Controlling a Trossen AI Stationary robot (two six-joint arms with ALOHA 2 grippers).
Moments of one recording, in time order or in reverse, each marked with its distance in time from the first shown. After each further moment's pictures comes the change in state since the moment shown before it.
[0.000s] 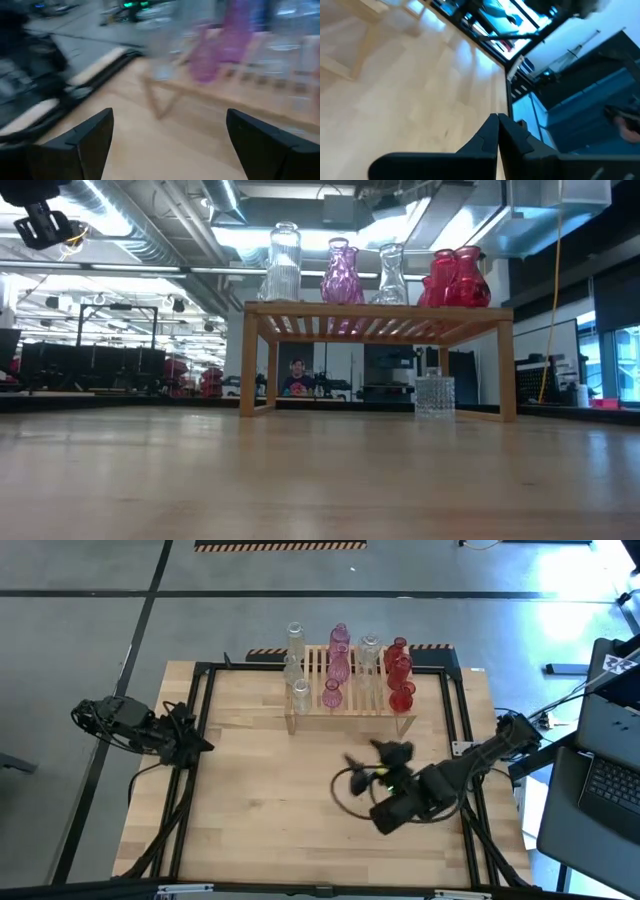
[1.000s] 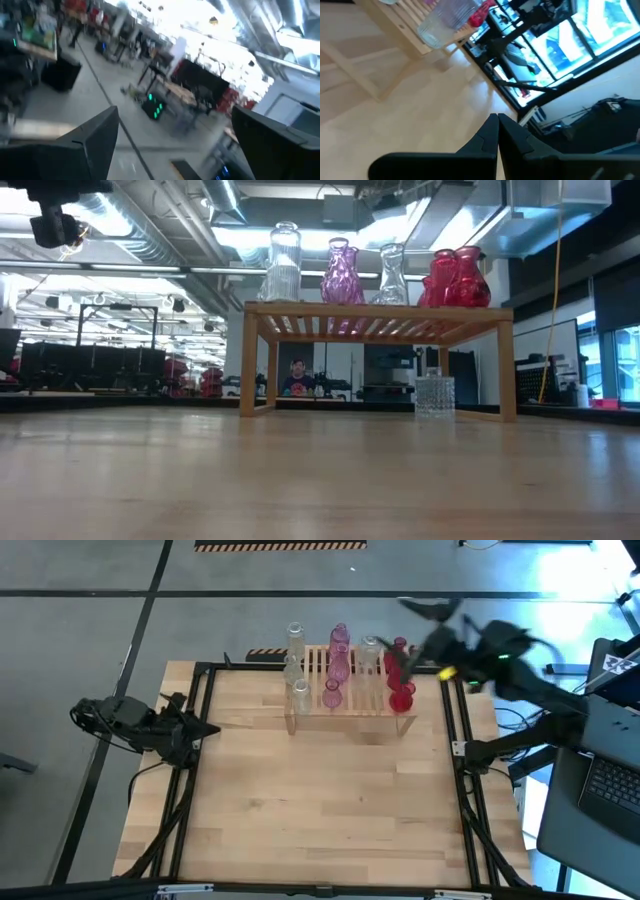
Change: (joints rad) left arm 0.000 0.043 0.000 0.091 -0.261 -0.159; right arm -0.690 -0.466 0.000 0.810 -0.733 -1.947
